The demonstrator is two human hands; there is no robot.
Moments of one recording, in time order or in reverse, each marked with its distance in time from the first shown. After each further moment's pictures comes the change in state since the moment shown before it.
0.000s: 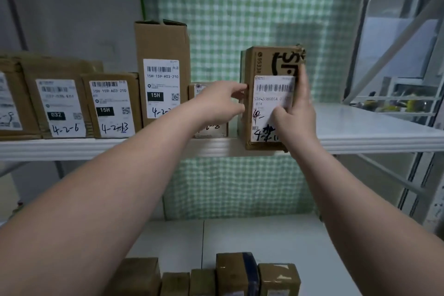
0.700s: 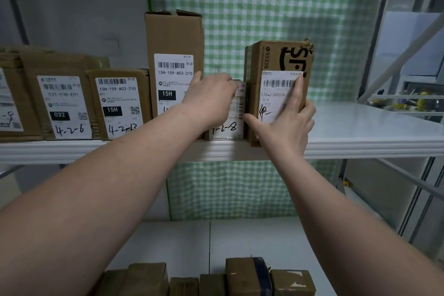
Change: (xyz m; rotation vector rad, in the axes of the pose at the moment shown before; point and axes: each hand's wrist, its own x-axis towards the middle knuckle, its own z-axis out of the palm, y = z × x) left_hand 0.028 -0.057 -0.012 0.783 0.180 0.172; right_hand -0.008 0.007 0.071 -0.353 0.107 0.106
